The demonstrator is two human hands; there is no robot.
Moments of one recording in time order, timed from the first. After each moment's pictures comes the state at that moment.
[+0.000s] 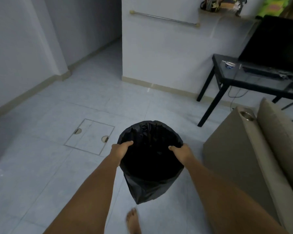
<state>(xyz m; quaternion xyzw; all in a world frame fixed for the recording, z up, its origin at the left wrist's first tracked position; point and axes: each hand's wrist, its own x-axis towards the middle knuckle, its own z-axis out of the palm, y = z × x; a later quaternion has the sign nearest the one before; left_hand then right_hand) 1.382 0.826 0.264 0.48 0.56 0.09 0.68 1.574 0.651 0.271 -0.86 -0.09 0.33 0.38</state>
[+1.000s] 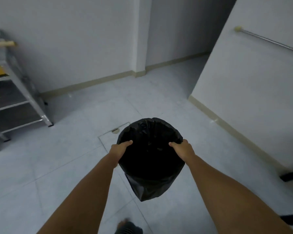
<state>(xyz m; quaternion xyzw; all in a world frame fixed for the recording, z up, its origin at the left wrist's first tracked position) 1.555 1.072 0.260 0.25 0.68 0.28 0.63 1.818 1.067 0.279 -0.80 -0.38 0.42 0.21</state>
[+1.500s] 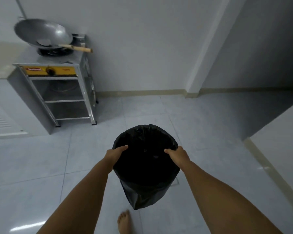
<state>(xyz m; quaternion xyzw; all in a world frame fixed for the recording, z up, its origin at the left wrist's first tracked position) 1.358 1.217 0.227 0.12 0.72 0.39 0.56 1.611 1.319 0.247 -0.69 -0.53 0.49 0.09</state>
